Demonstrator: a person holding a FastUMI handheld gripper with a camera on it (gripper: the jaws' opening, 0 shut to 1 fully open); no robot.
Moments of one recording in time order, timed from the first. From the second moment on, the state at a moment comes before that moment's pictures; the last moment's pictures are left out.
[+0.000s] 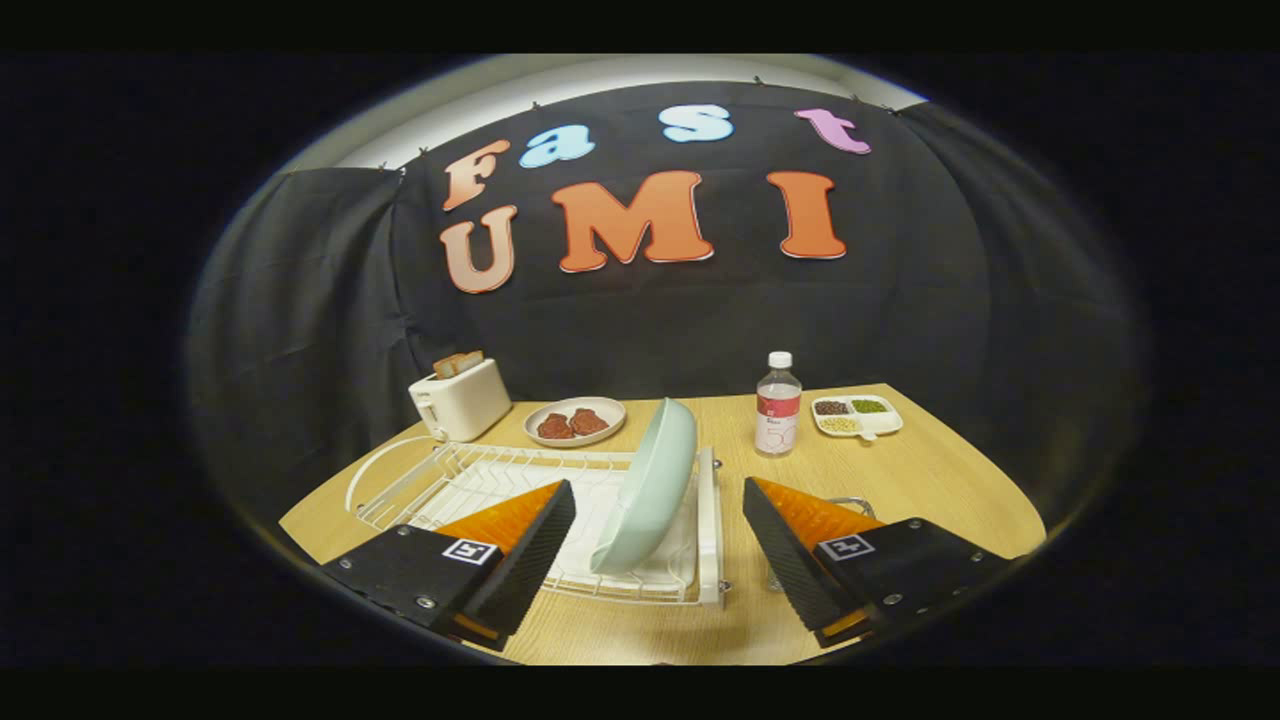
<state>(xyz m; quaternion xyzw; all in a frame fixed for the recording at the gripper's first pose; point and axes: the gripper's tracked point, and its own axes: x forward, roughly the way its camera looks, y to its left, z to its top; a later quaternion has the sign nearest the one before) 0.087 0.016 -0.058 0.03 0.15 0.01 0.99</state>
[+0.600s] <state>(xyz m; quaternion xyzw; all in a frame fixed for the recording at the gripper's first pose) 0.132 0.022 -0.108 0.02 0.23 -0.03 0.97</state>
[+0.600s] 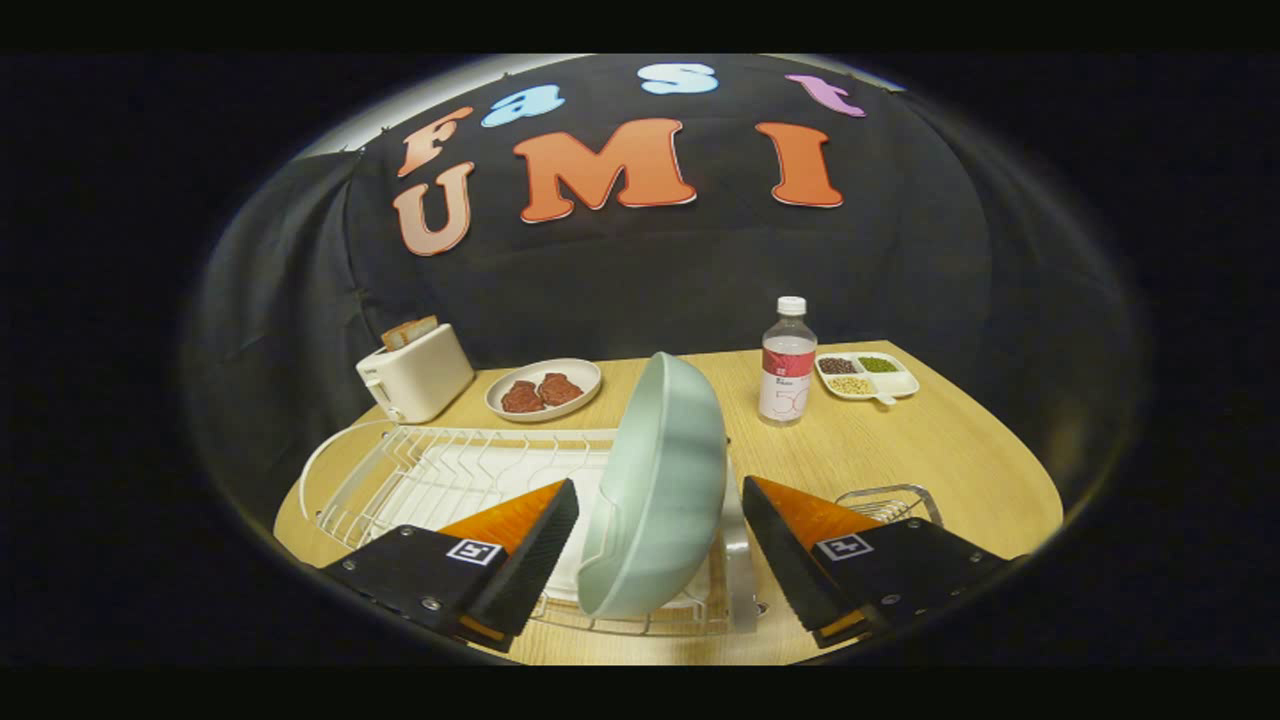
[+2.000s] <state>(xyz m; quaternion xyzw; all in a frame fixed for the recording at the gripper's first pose) 0.144 0.016 -0.051 -0.10 0.15 -0.12 0.98</state>
